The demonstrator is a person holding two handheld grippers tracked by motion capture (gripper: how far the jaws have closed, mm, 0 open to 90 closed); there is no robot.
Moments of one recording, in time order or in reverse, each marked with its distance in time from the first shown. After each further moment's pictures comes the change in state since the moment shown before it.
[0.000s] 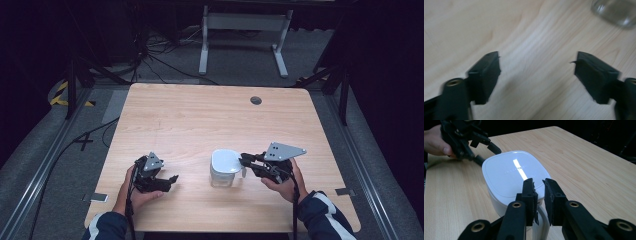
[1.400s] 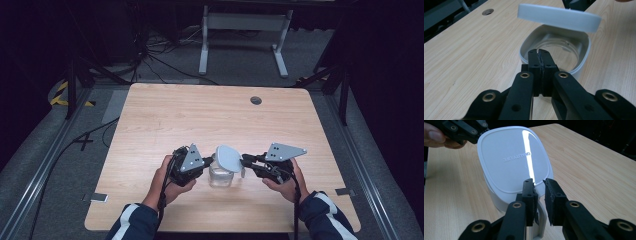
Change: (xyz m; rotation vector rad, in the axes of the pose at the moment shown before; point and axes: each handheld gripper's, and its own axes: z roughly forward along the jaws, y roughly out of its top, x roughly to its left) left arm -0.077 0.094 0.004 -0.142 -0.103 0.294; right arm -0.002 -0.004 -0.001 0.014 0.008 0.002
